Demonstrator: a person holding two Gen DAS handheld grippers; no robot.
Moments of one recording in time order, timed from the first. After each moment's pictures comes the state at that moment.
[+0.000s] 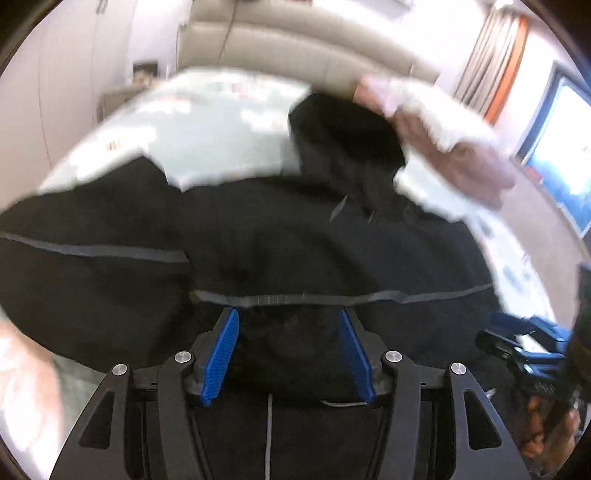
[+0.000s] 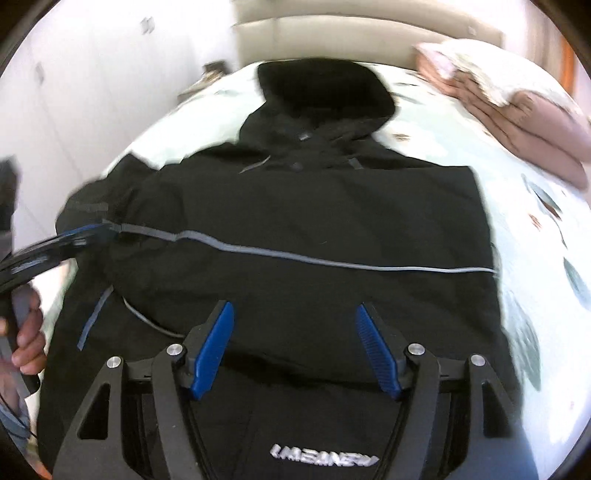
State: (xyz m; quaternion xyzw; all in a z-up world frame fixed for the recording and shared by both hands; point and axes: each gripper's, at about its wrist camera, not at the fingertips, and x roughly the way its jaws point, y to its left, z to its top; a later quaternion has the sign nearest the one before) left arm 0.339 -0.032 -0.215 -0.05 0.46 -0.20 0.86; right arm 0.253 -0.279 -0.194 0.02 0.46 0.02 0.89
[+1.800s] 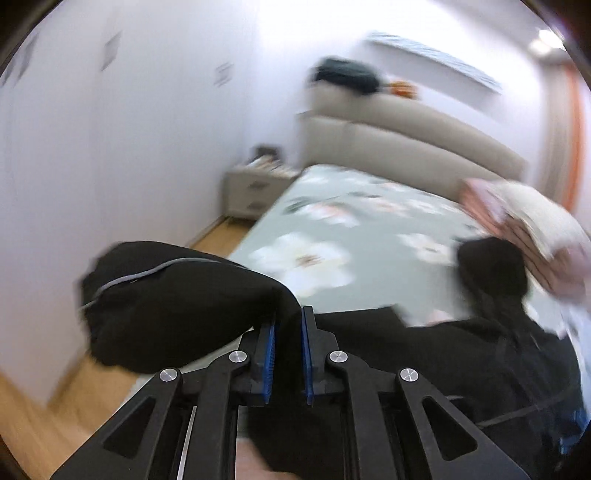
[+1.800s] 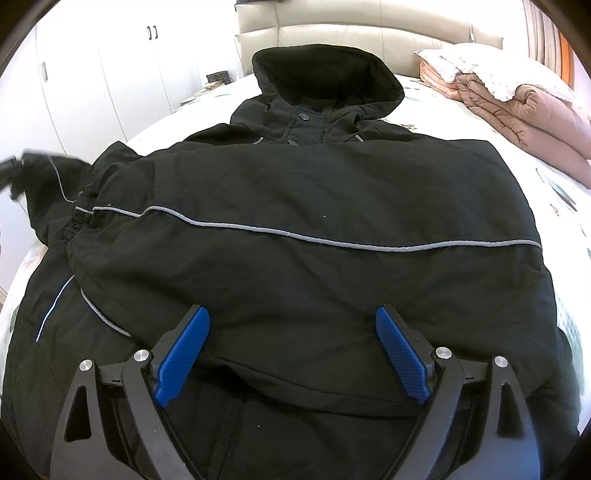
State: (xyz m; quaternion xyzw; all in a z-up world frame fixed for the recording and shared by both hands) left arm 0.367 0.154 -0.141 -0.04 0.26 -0.02 0.96; right arm 0.254 -0.294 -0.253 0.03 0.42 0.02 0.91
